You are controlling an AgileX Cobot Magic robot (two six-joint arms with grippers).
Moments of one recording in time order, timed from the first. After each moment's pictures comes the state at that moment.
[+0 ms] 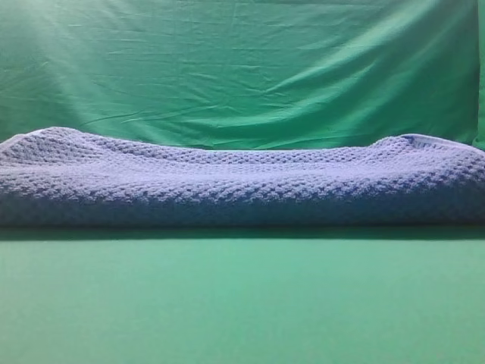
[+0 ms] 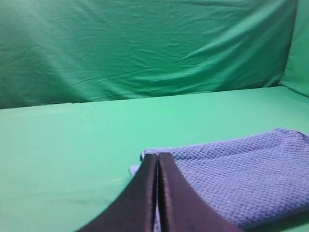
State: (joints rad) left arm -0.13 -0.02 -0.38 -0.26 0.58 0.19; right arm 0.29 -0.02 -0.44 0.16 0.63 -0.15
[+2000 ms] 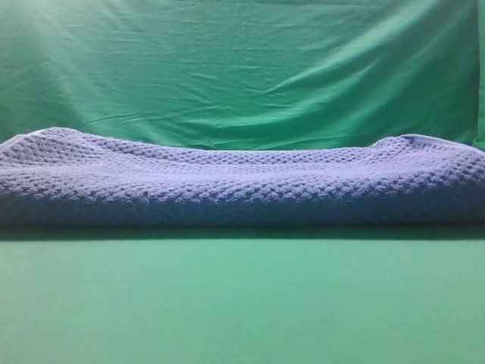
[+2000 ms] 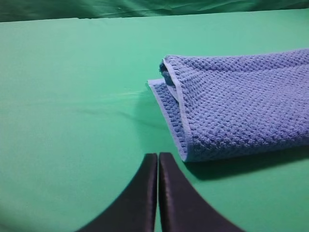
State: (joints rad) left arm -0.13 -0.02 0.01 -0.21 0.35 0.19; right arm 0.29 -0.02 0.03 0.16 0.37 -0.24
